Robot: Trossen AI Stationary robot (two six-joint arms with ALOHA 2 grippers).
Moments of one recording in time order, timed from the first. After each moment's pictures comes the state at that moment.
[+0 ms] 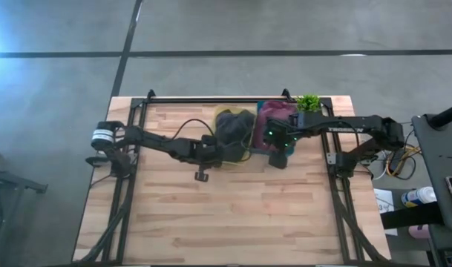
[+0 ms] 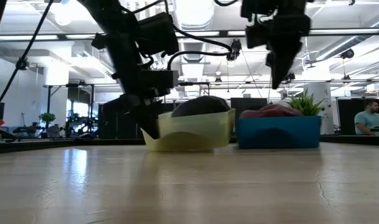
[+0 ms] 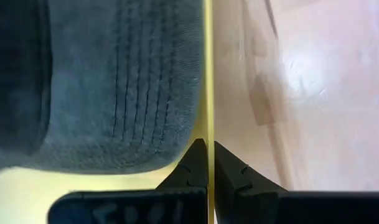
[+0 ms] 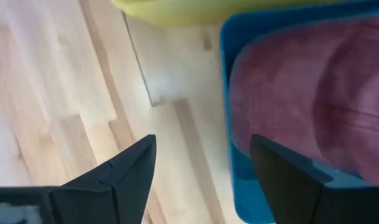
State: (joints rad) left arm 0.02 1.71 1.04 -0.45 -0.24 0.34; right arm -0.18 1.45 1.19 -1.04 -0.02 0.16
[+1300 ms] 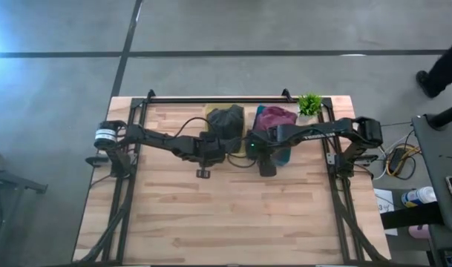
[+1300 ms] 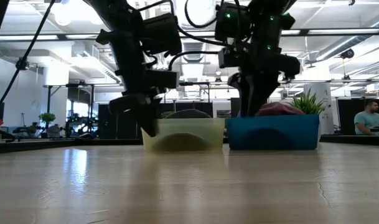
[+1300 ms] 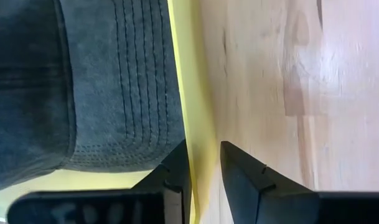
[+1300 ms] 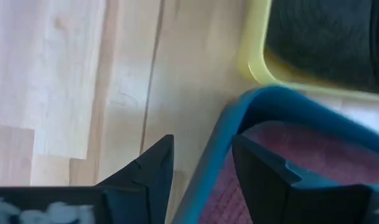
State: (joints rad) left arm 0.04 1.74 1.11 -0.56 -0.30 0.24; right arm -0.12 1.68 1.14 -0.72 -0.03 -0.24
